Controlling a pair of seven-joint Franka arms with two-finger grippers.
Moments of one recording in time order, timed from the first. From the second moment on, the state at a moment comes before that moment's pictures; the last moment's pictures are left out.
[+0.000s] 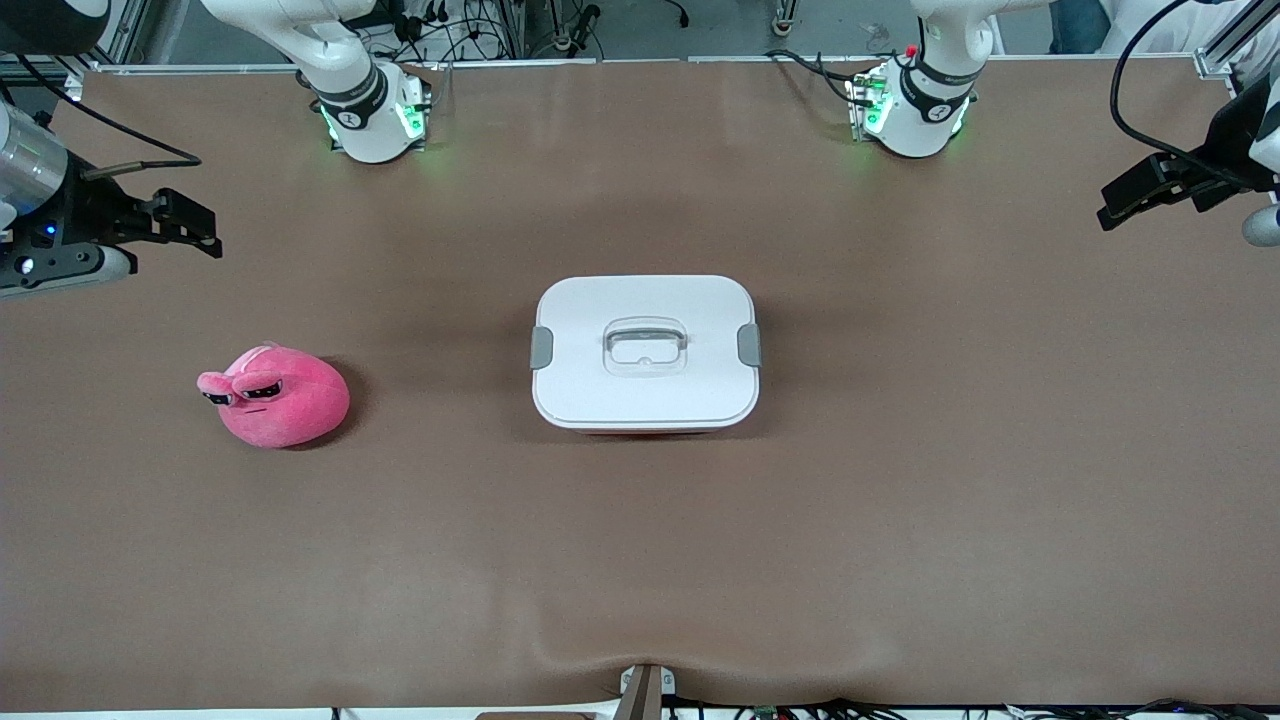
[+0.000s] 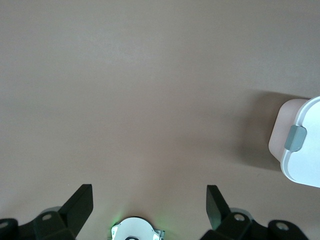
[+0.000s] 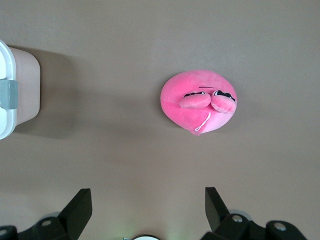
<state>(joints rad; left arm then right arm) 0.16 0.00 -0.26 -1.43 0.02 1.35 -0.26 0.08 -0.03 -0.03 -1.65 0.02 1.51 -0.13</state>
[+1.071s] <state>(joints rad) 0.22 0.09 -0.25 -1.45 -0.01 1.37 -0.26 0.03 -0.06 -0.06 -1.62 0.02 1.51 -0.12</state>
